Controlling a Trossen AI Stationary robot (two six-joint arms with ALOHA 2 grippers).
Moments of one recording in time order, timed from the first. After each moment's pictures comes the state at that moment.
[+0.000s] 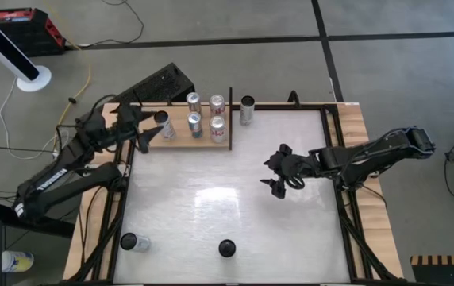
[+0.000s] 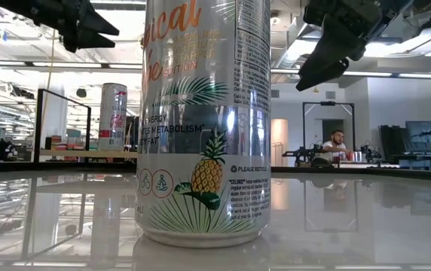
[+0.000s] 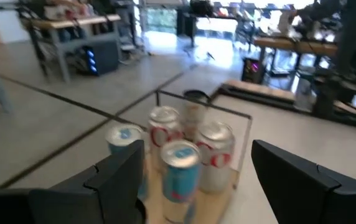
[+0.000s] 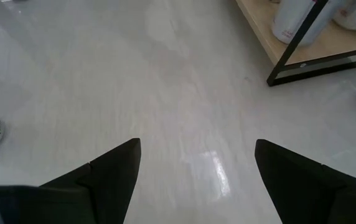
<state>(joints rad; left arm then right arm) 0.70 0.44 0.61 -0.22 0.15 0.01 0.15 1.18 0.81 -0.36 0.29 0.29</state>
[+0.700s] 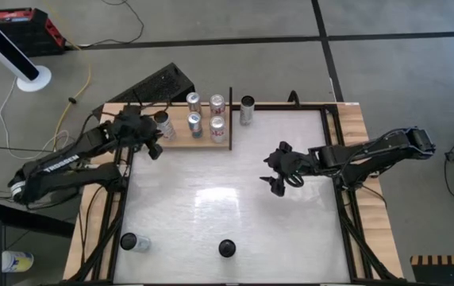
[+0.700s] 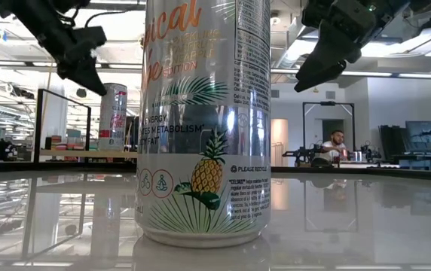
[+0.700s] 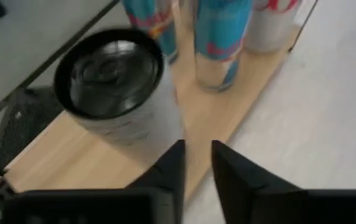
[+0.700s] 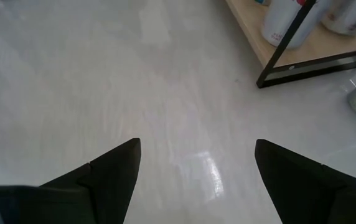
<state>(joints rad) 0.58 0.70 0.67 -0.60 -0.16 0.05 0.12 1.18 0.81 -0.36 0.29 0.25</state>
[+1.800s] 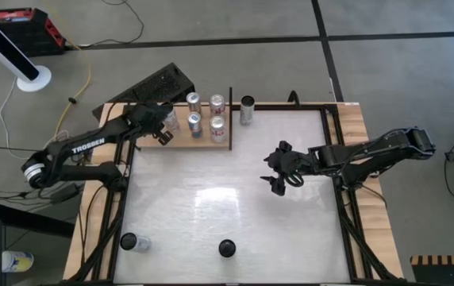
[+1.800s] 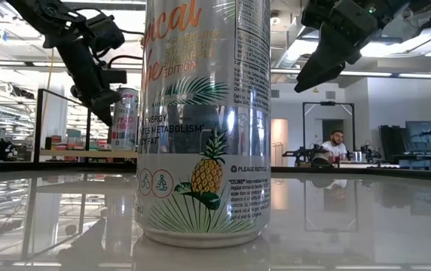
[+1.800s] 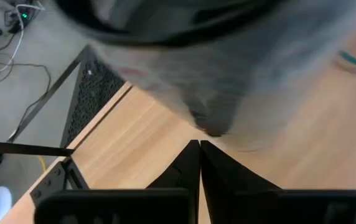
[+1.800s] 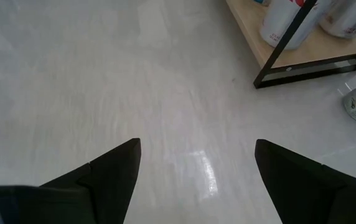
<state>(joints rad) 0.73 1.07 0.67 -0.39 -0.36 0.17 0.12 1.18 0.81 -0.37 0.29 0.22</state>
